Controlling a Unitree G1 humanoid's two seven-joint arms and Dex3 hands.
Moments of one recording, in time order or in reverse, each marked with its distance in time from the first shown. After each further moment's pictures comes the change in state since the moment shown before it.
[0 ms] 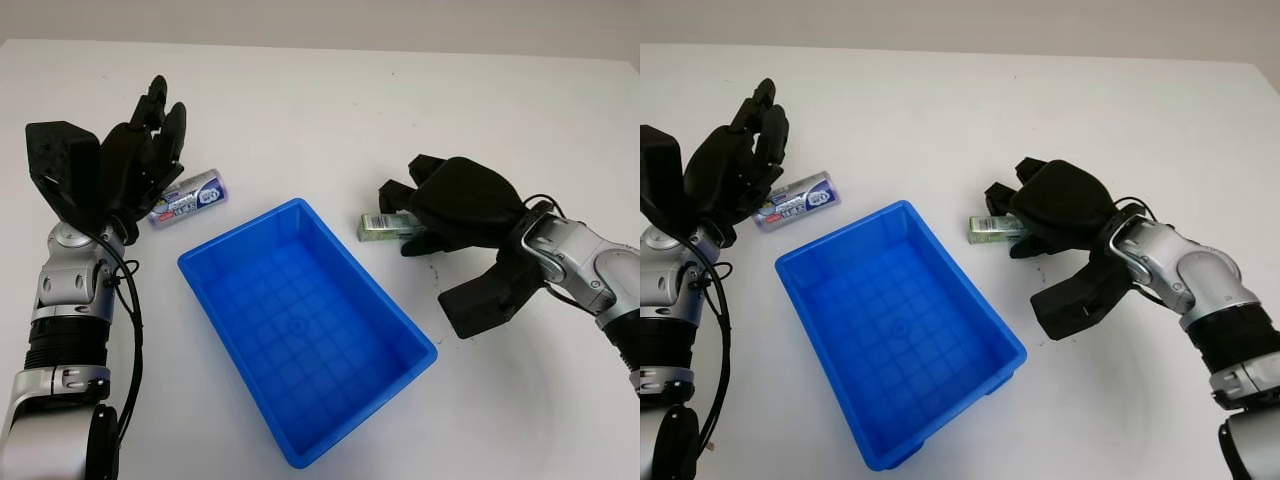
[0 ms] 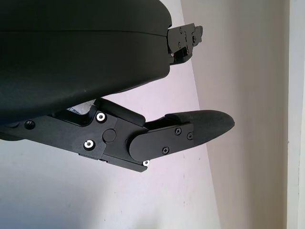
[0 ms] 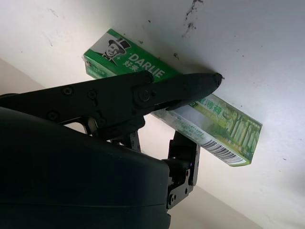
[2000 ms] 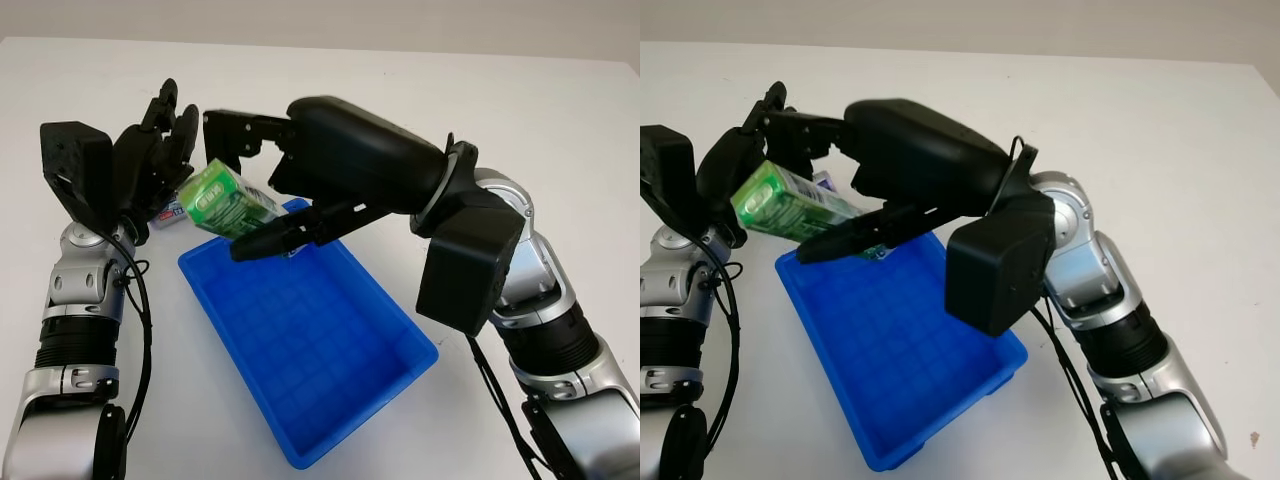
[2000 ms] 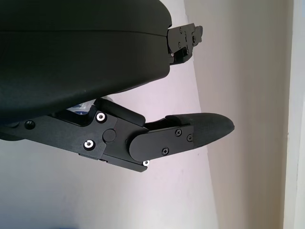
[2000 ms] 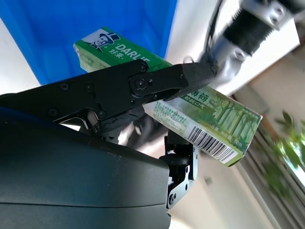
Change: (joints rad) left arm -0.005 -0.031 -0.013 -0.027 0.001 0.018 0.035; right arm -0.041 0.413 -0.114 -0.603 0.938 0.410 0.767
